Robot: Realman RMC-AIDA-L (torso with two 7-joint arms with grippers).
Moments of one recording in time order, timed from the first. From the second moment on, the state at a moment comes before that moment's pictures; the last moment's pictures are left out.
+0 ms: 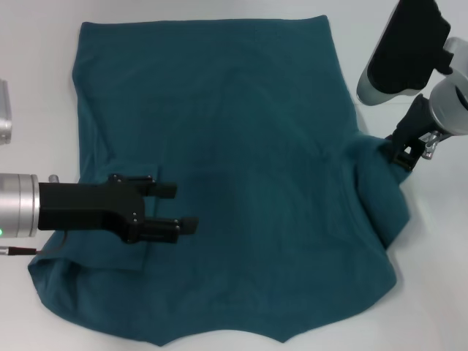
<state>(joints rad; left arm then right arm) -0.53 -2.08 0.80 0.92 2.04 1.60 -1.65 0.76 2.09 -1.34 -1.38 -2.93 -1.45 2.30</state>
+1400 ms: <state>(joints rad) -0.51 -2.08 0.80 0.92 2.05 1.60 -1.63 0.90 2.09 -1.44 -1.07 -2.79 -1.19 2.52</state>
